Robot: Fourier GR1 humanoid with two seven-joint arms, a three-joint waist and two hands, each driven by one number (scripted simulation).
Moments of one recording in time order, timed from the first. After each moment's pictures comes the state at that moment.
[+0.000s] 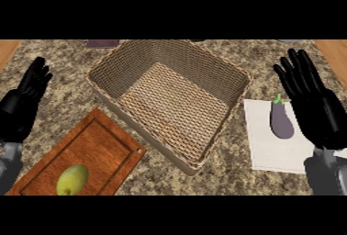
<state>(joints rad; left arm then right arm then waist) -0.22 0.60 -0.13 -1.52 0.29 0.24 0.05 -0.23 -0.23 -0.04 -1.70 -0.34 0.13 0.01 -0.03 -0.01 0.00</state>
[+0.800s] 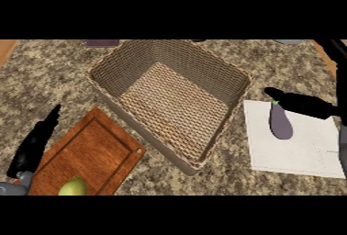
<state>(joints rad) -0.06 0.60 -0.25 -1.34 0.14 0.26 0.17 -0.40 -0.49 0.05 -1.74 0.44 -0.18 0.08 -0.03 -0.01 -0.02</state>
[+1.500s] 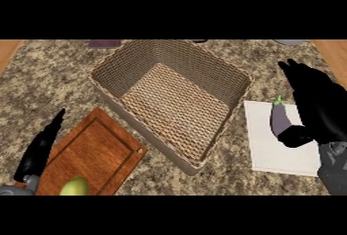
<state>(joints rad) -0.05 0.58 -0.28 -1.35 0.10 0.29 0.21 -0.38 -0.58 0.31 -1.85 0.81 0.33 0.75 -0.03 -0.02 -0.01</state>
